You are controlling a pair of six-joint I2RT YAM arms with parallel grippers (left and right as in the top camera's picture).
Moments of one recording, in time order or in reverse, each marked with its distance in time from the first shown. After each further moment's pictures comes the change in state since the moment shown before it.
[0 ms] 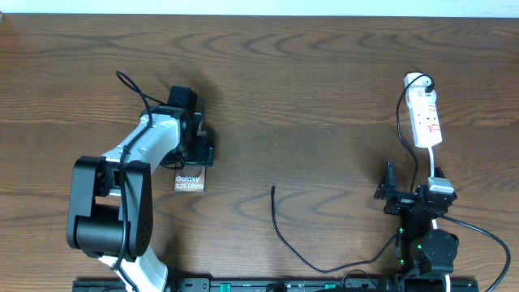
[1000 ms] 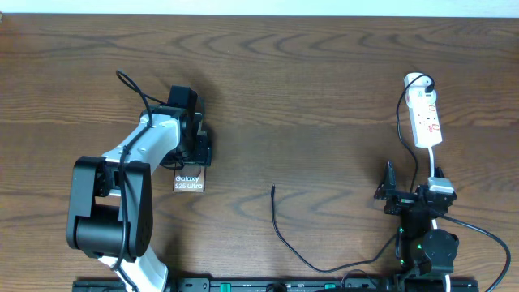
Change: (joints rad) left arm 0.000 -0.002 0.000 0.000 -0.001 0.002; right arm 0.000 0.000 0.000 0.000 0.000 0.000
